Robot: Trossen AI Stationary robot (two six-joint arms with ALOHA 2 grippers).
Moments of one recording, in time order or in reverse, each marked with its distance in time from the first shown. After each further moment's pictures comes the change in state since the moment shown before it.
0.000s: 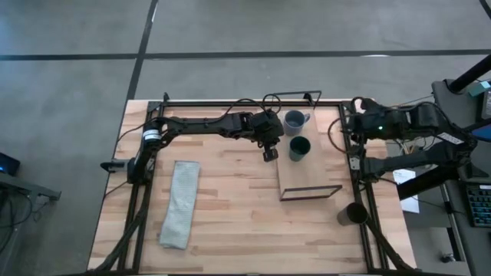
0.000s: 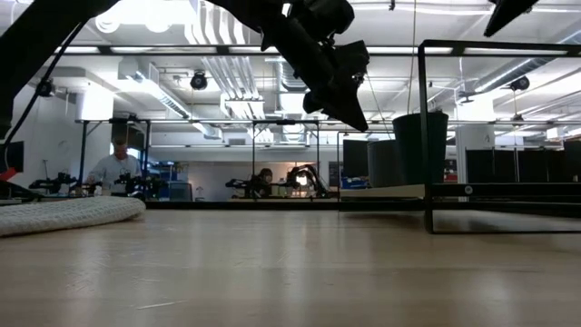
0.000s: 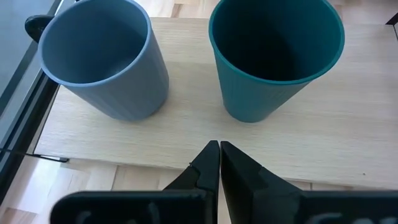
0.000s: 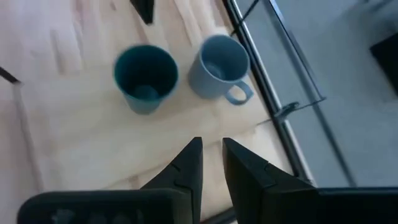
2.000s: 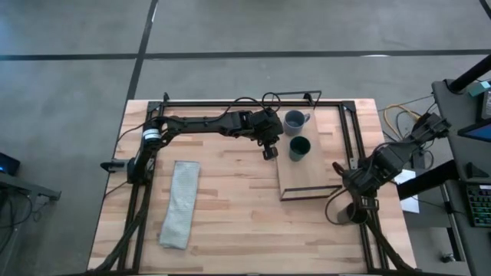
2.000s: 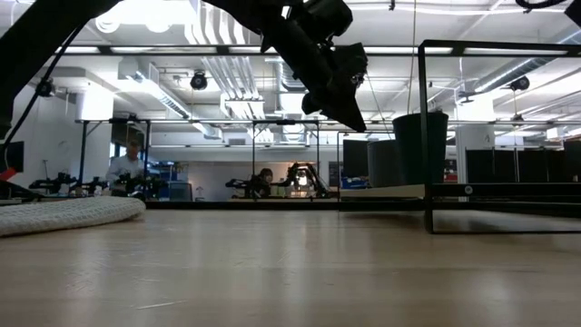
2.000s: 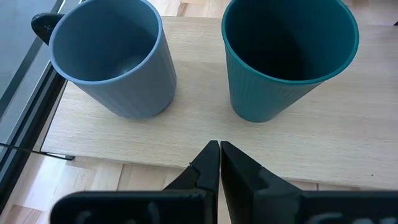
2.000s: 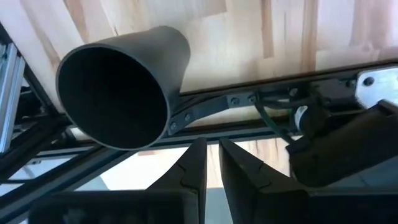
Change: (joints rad) left arm 0.011 0.000 0.000 0.000 0.002 0.002; right arm 0.696 0.125 -0.368 -0.121 -0.613 0.798
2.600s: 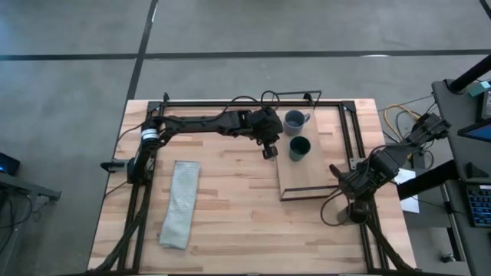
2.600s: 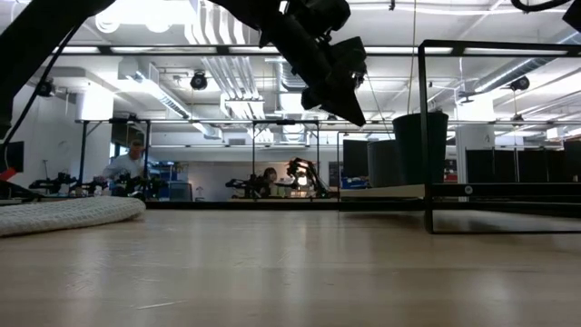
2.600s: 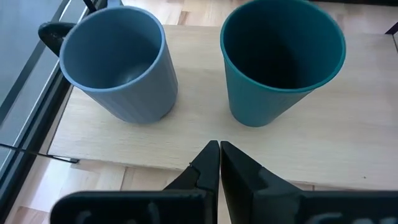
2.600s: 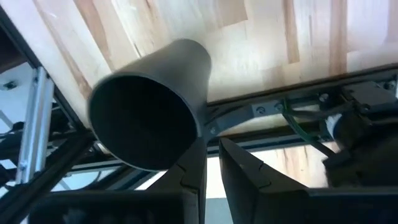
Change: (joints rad) left arm -0.001 -0.018 0.000 -0.001 0.000 0.000; right arm 0.000 0.028 -0.026 0.098 -0.039 0.097
